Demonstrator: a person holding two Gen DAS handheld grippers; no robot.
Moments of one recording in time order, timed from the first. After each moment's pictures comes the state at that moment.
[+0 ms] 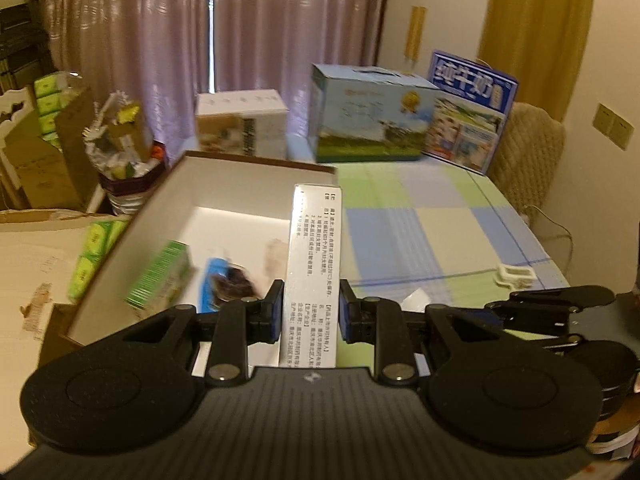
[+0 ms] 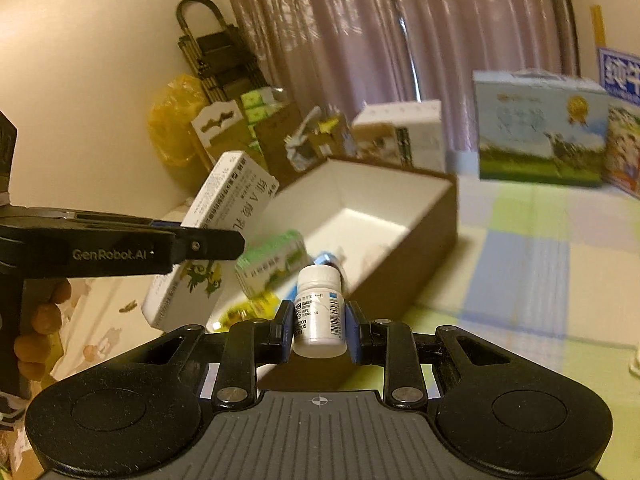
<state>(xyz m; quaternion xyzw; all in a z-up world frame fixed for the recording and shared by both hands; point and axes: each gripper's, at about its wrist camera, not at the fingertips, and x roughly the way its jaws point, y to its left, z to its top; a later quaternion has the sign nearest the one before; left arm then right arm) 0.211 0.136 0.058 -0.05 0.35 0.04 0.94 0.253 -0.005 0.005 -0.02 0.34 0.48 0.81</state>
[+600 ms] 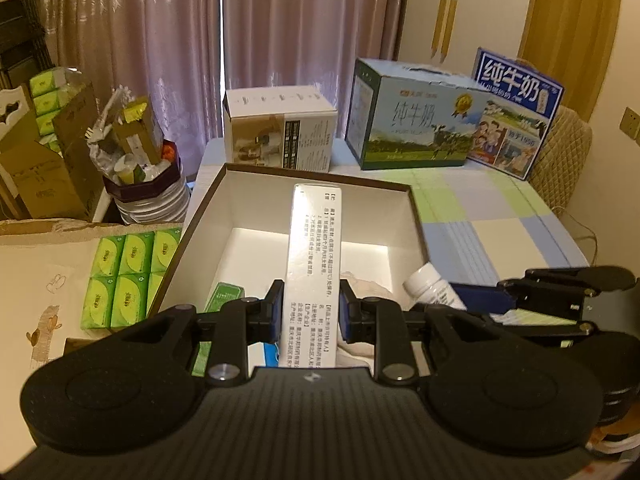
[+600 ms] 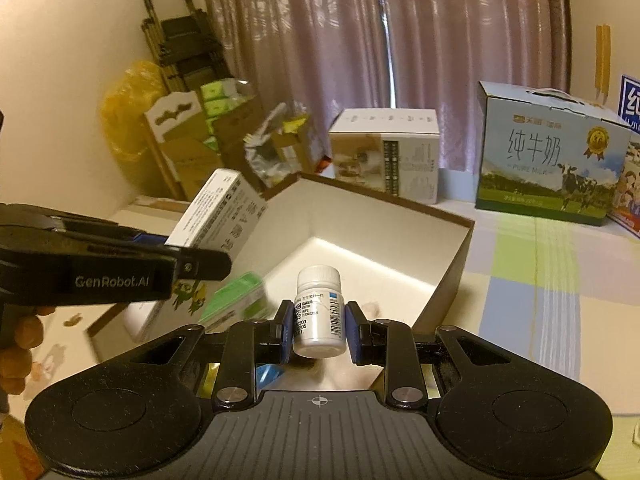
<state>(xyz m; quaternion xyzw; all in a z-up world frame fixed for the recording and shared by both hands) 0.289 0.232 0.037 -0.04 0.37 0.03 0.93 0.319 0.101 -0.014 -0.07 0.34 0.42 0.84</state>
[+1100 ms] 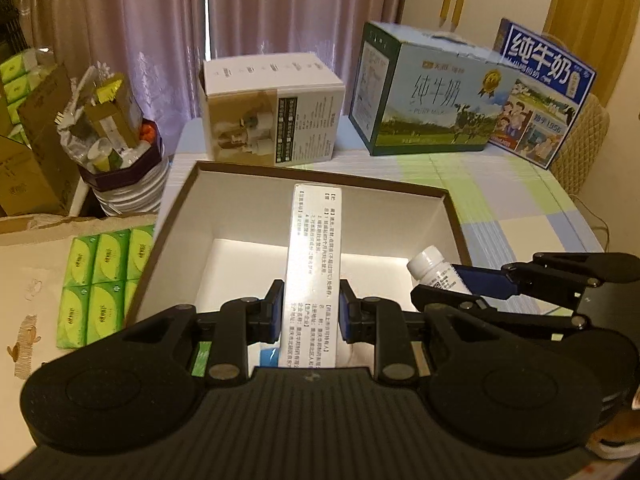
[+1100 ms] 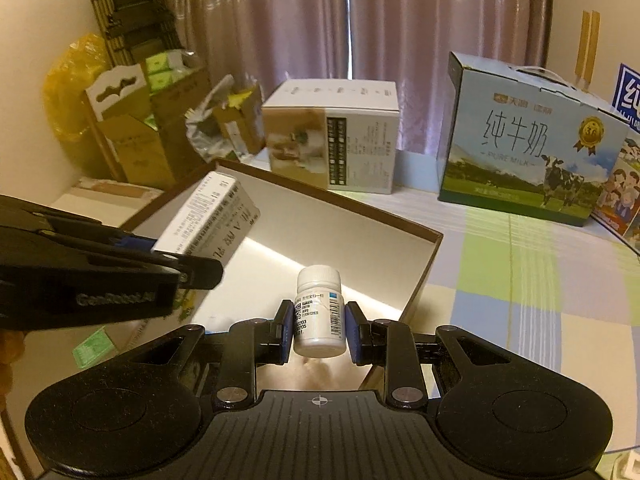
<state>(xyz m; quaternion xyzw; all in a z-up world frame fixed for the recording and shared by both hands) 0.390 0.246 -0.003 -0.05 0.42 0.01 0.91 0.396 0.134 -0.047 -0.11 0.37 0.35 0.85</state>
